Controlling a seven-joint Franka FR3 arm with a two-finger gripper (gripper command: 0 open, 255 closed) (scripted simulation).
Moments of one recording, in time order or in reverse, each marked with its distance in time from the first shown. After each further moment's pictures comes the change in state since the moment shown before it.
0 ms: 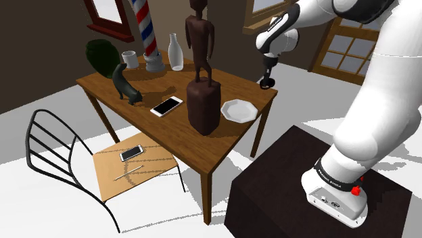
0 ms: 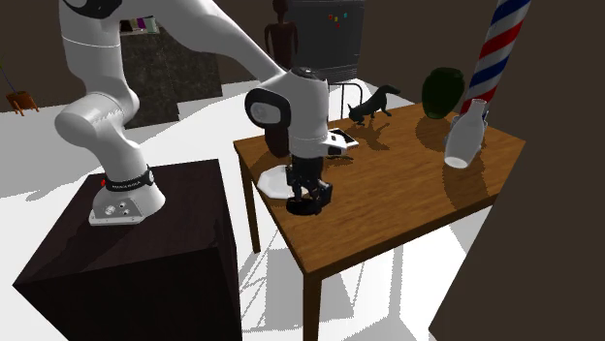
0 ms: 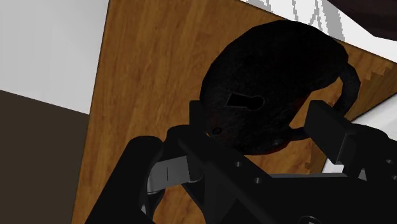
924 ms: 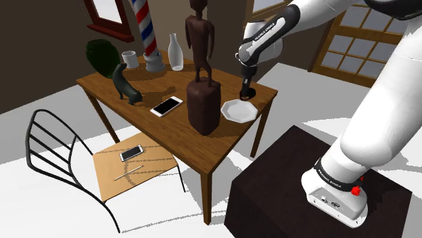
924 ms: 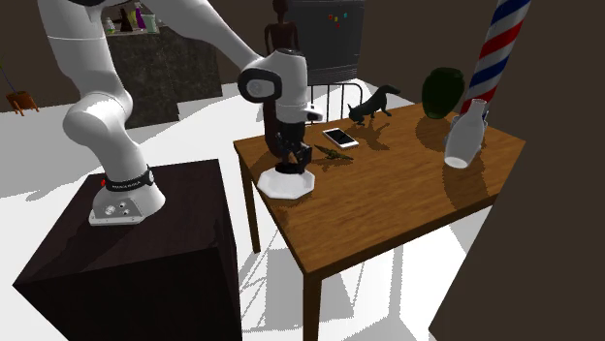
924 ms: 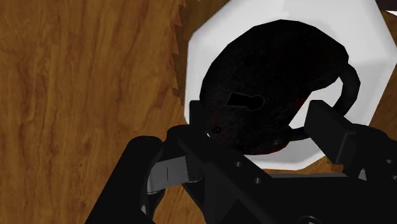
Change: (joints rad) arm 0.213 -0.181 0.103 -0.226 -0.090 0.050 0.369
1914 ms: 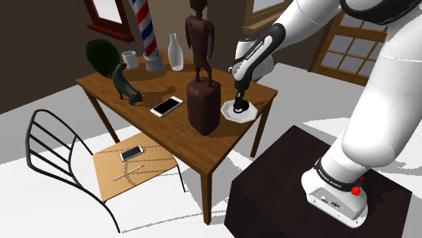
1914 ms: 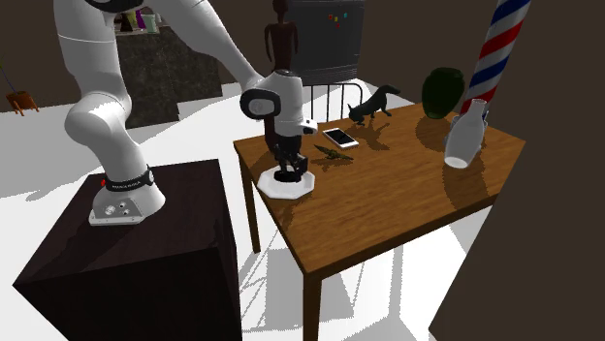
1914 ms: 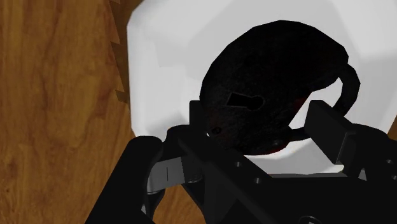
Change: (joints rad) arm 0.040 0.109 0.042 -0.050 0.019 0.156 0.069
